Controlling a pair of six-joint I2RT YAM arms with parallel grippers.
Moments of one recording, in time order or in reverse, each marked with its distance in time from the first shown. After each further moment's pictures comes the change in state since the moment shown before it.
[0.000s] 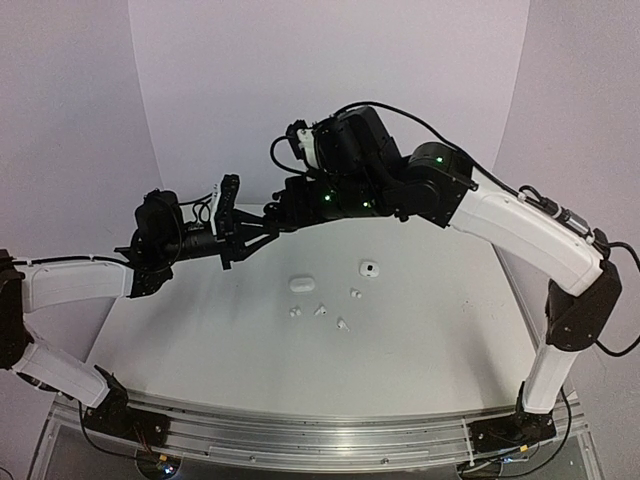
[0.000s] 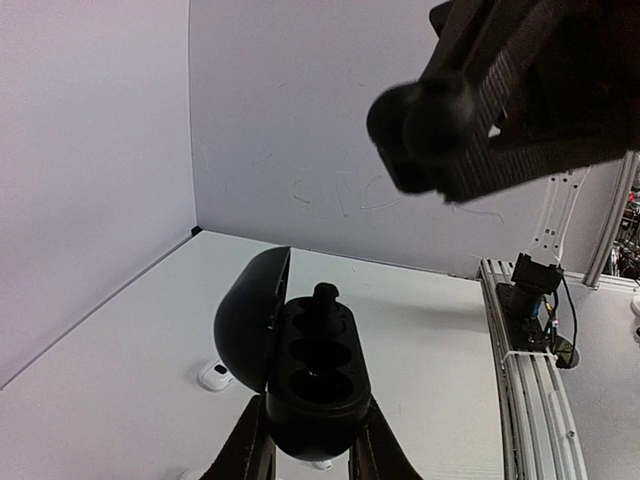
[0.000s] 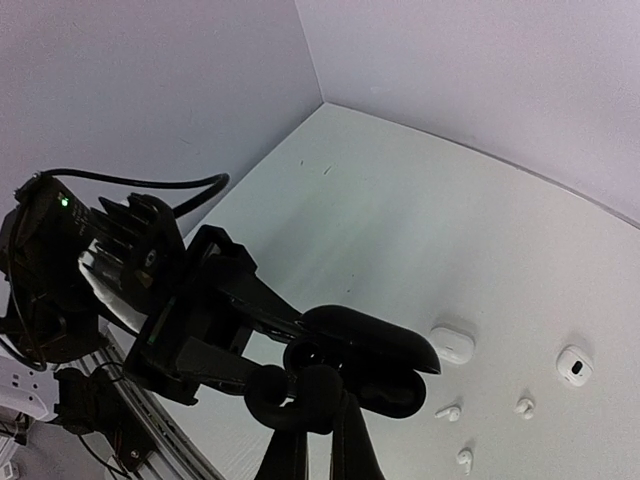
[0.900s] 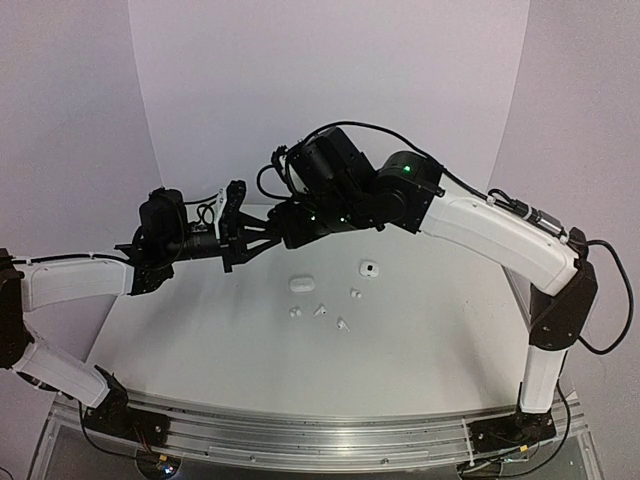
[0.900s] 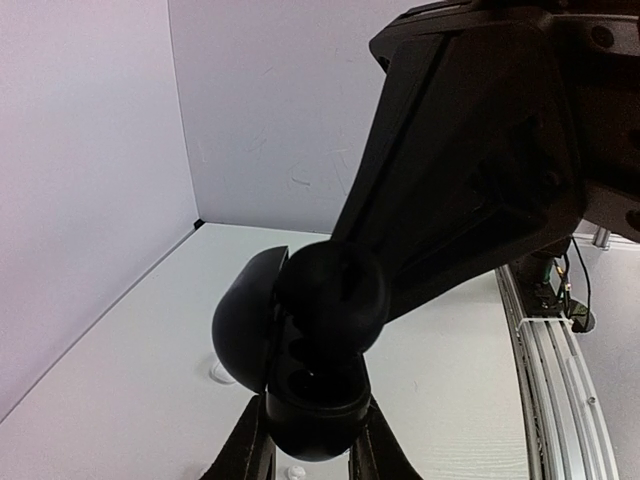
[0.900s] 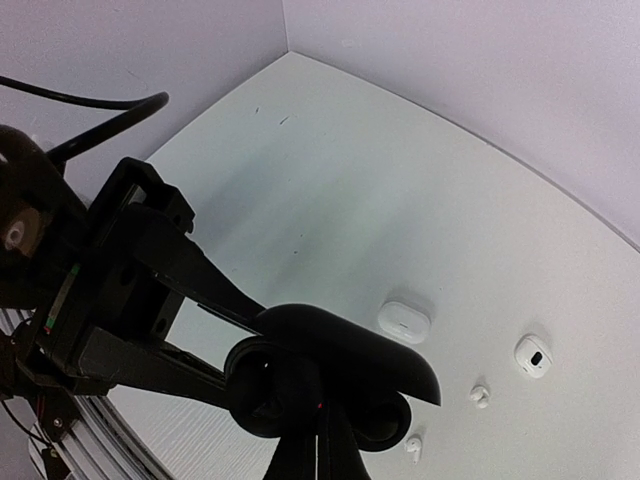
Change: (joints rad) left arm -0.010 0.005 0.027 -0.088 0.013 0.139; right arm 0.007 0.105 0.055 -0.106 0.060 -0.103
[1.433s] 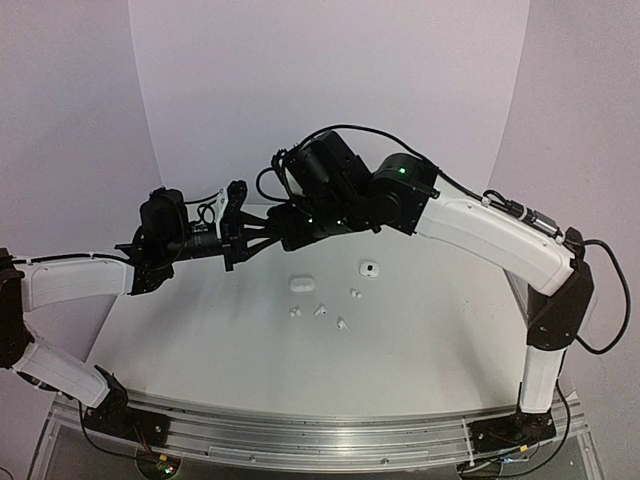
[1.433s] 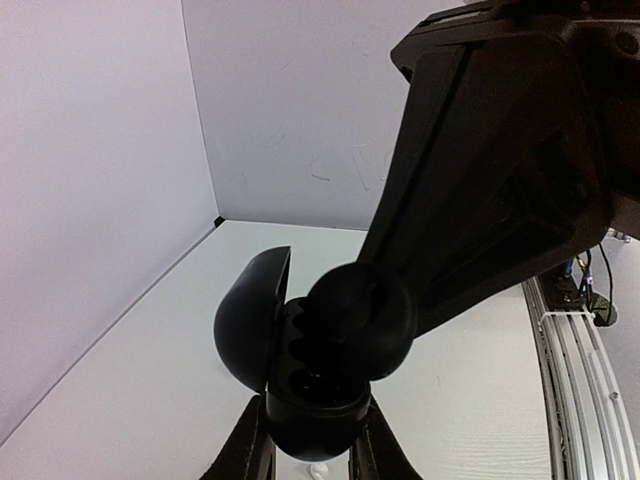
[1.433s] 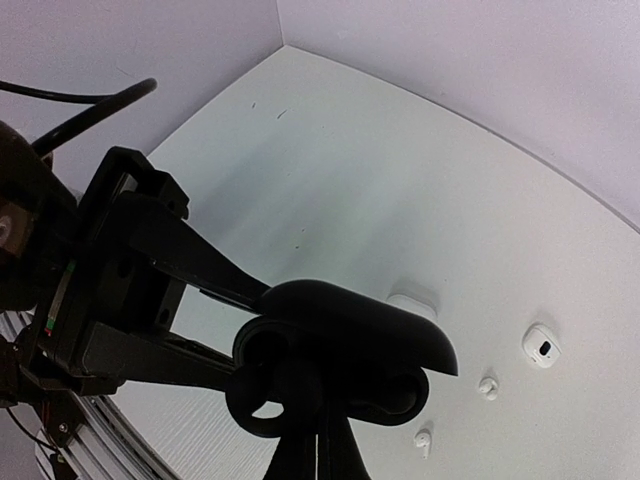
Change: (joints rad) left arm 0.000 0.001 0.002 -0.008 -0.050 0.041; right arm 0.001 0.013 0.004 -0.007 0.002 0.041
